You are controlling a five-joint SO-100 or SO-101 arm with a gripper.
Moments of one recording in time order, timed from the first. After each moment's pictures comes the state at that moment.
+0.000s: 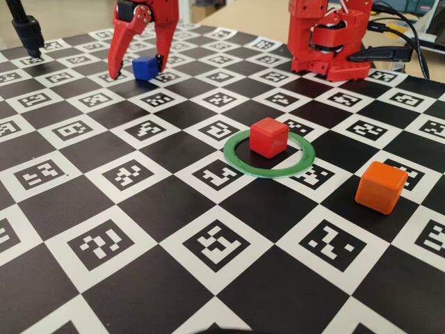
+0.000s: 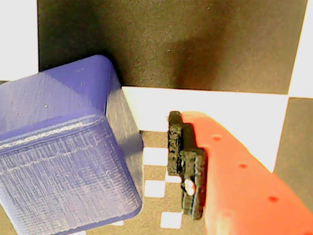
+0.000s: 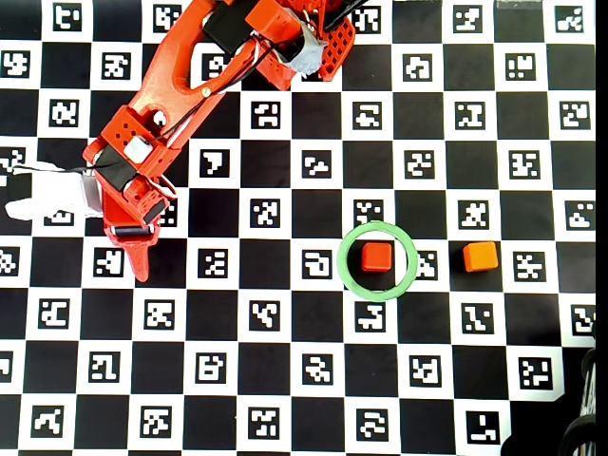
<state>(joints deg) 45.0 68.0 90.7 62.0 -48.3</state>
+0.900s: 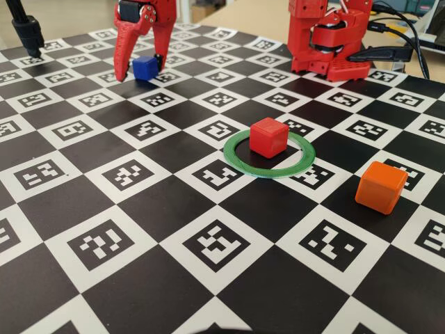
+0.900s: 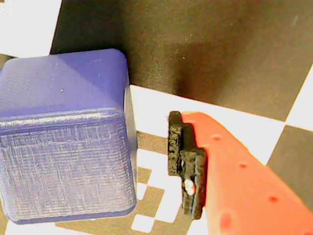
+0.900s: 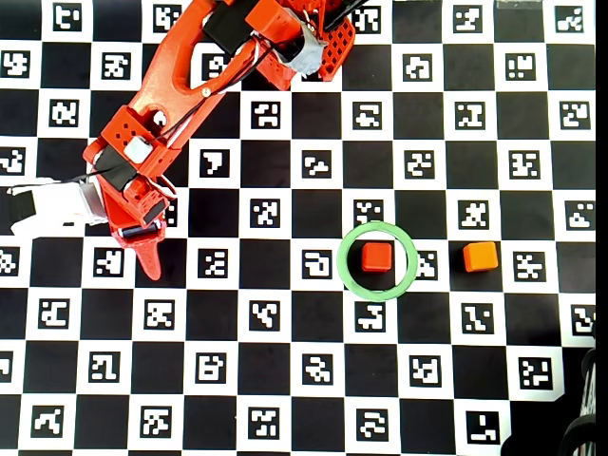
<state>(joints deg) 45.0 68.0 90.7 62.0 -61.5</state>
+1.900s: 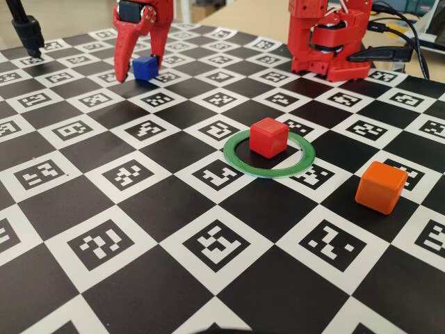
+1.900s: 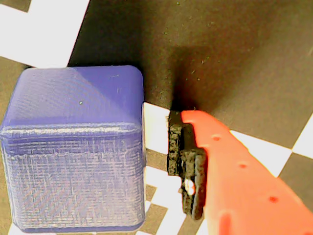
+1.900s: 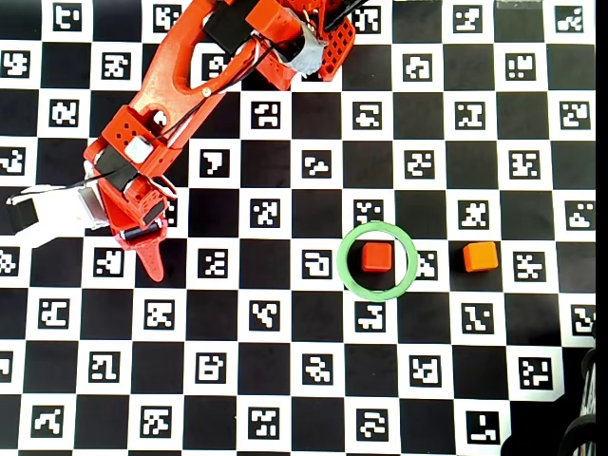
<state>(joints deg) 45.0 68.0 91.2 59.9 -64.9</state>
